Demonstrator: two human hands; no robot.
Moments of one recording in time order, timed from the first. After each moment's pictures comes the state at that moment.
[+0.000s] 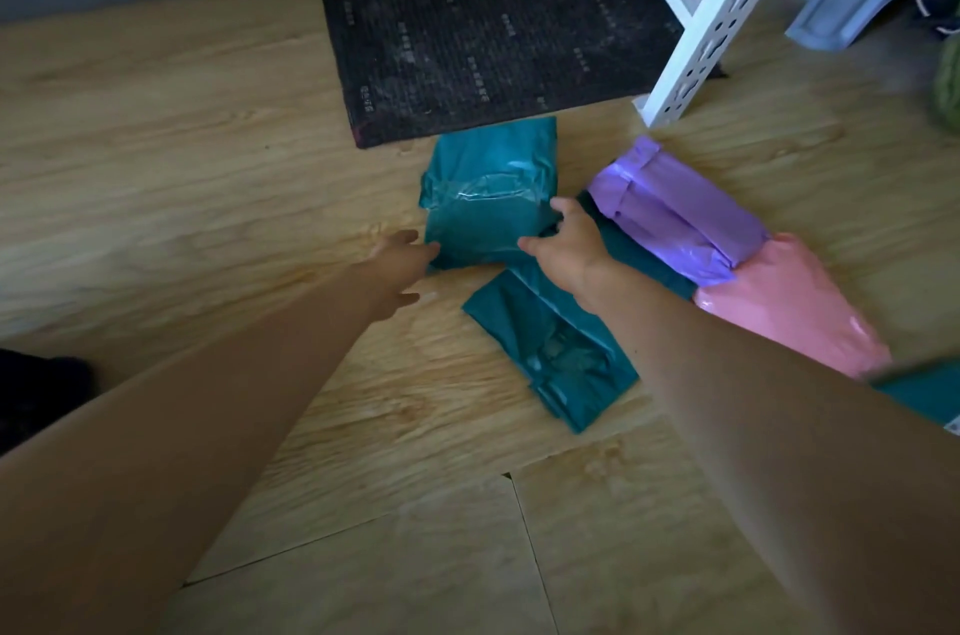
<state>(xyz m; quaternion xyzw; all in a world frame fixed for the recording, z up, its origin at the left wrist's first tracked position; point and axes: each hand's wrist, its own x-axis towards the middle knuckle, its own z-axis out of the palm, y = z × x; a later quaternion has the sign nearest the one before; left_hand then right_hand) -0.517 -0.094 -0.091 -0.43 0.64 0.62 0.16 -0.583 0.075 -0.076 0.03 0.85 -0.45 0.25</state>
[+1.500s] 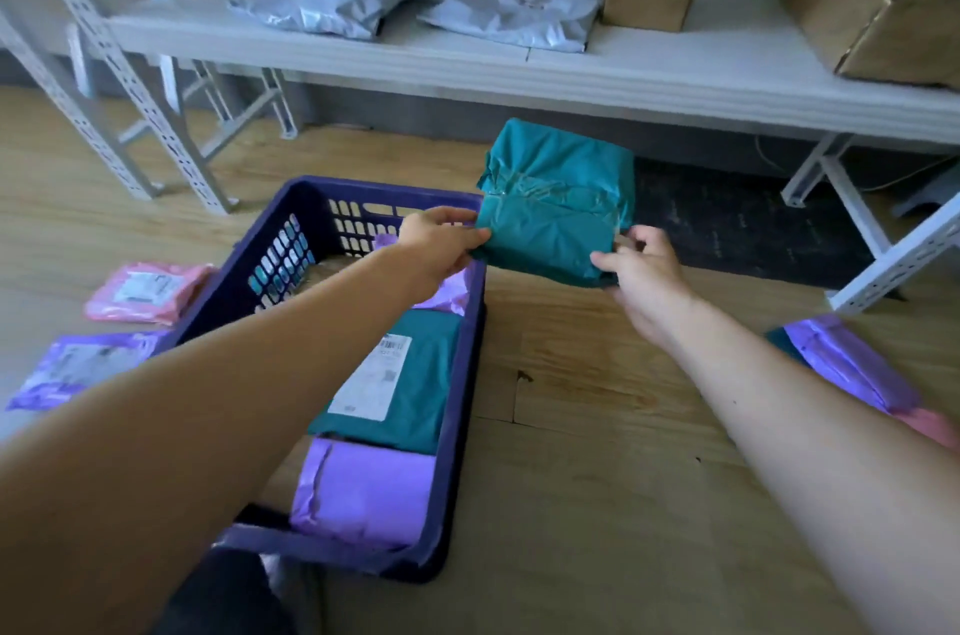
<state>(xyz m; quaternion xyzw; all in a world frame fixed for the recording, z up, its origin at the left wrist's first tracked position) -0.125 -0.223 0.210 -0.43 0.58 0.67 -0.19 -0.265 -0.074 0.186 -0.11 0.71 -0.63 0.28</state>
